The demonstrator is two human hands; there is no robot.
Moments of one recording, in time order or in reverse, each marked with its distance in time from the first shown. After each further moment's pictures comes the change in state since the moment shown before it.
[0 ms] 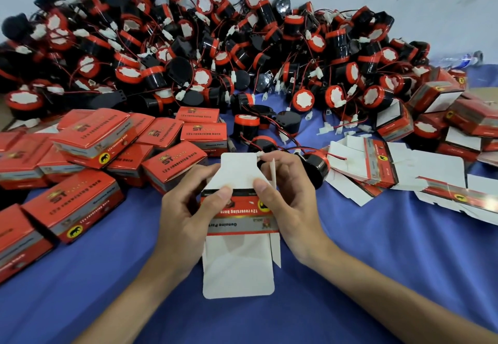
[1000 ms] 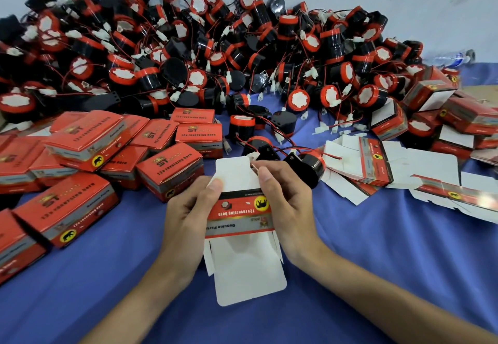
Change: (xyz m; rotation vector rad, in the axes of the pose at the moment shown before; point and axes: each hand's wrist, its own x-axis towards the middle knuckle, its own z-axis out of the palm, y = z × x) left_hand -0.003 -0.004 0.010 -0.143 0.041 -0.161; right_hand 0.000 0.003 0.003 -0.082 0.113 0.013
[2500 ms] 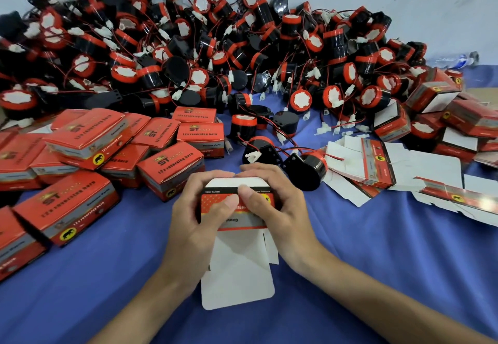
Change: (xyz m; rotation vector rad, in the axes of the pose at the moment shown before) left_hand -0.005 -0.001 0.000 0.081 -0.023 0.090; right_hand -0.003 -0.003 0.001 -0.049 -0.117 0.063
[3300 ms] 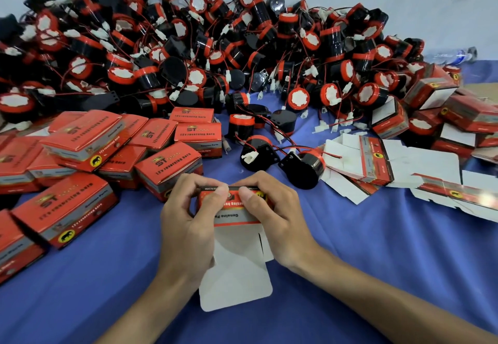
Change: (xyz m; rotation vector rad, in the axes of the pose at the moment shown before) left_hand 0.001 -0.001 0.005 0.088 0.187 0.002; right_hand 0.001 0.002 0.001 -0.232 -0.040 -0.085
